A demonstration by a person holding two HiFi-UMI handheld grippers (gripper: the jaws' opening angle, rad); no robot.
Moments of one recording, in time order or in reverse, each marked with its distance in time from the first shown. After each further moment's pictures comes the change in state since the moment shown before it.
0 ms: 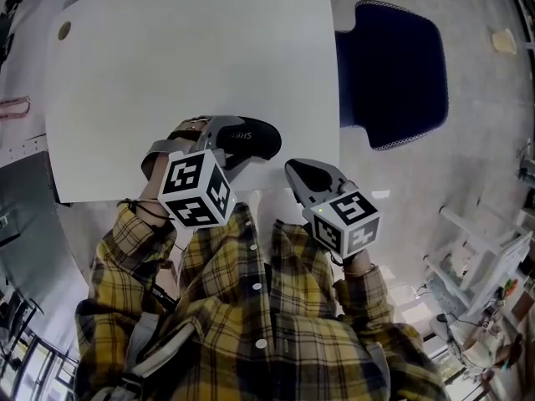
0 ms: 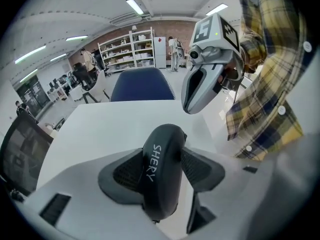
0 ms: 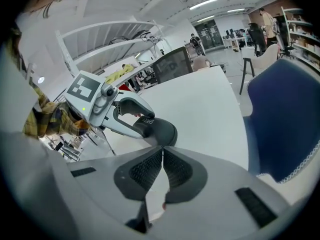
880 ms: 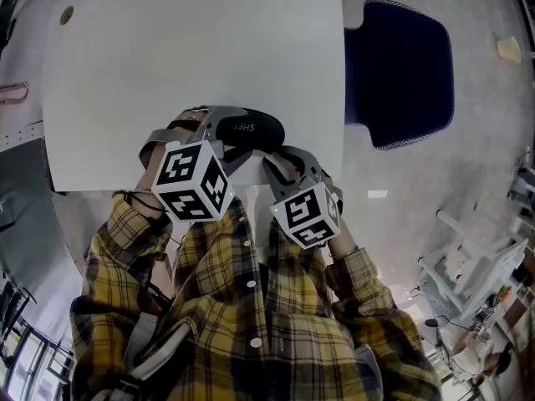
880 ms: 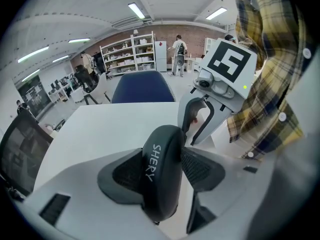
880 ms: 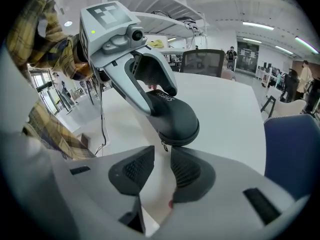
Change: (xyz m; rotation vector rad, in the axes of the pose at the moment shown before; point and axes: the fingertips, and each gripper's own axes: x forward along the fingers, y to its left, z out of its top) left arm 0.002 0.000 0.000 -0.009 -0.046 0.005; right arm 0.055 0.007 -0.031 -0.497 0.112 -0.084
